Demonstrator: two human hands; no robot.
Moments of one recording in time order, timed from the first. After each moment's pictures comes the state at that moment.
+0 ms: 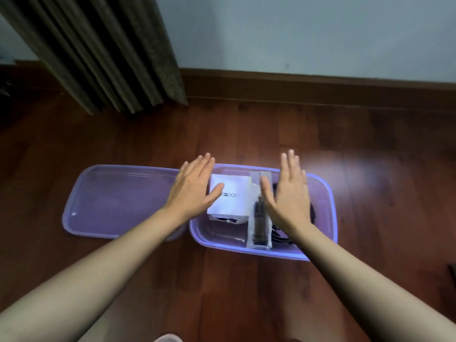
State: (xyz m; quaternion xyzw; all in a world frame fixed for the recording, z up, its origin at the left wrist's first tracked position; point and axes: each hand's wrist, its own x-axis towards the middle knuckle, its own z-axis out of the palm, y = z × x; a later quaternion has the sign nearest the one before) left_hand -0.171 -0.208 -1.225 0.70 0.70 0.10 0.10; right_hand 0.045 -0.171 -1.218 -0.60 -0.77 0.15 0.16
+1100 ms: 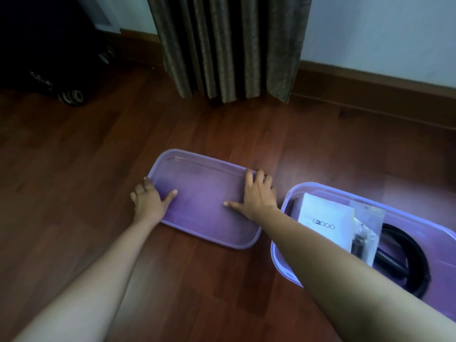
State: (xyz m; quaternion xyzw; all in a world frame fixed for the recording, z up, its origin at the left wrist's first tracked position) left_hand -0.417 -0.322 -1.324 0.25 0.95 0.06 0.16; right_hand -0.201 -0.172 -1.296 -0.45 -0.86 0.22 -0.14
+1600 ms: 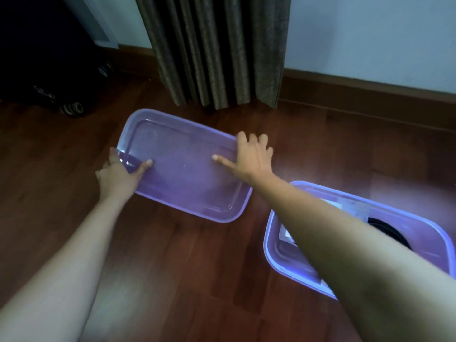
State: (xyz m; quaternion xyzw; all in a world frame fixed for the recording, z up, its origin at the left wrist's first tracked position) left_hand -0.453 -0.301 -1.235 0.26 0.95 0.16 0.04; right_hand -0.224 -0.126 -1.227 -0.45 -0.87 0.20 0.05
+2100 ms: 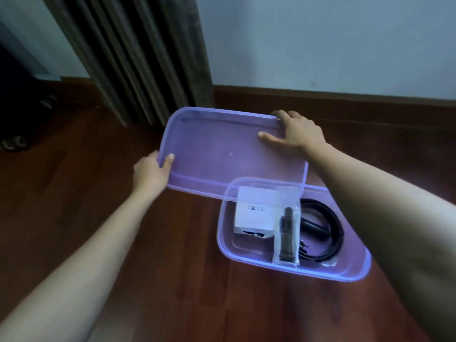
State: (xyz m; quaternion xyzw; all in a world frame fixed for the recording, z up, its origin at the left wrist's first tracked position) left_hand -0.311 -0.207 -1.195 0.42 0.87 0.23 0.12; right_hand -0.035 -0.033 -1.155 -0.52 -0.84 0.13 0.04
